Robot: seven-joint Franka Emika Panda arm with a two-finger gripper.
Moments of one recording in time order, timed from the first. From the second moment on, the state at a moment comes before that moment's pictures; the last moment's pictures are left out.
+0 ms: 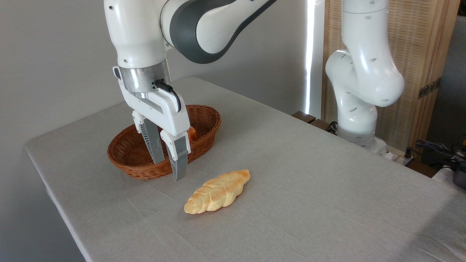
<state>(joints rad) -0.30 0.08 0.15 -1.80 -0.02 1.93 0.61</state>
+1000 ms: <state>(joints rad) -0.31 0.09 0.09 -1.76 -0.08 1.93 0.61</state>
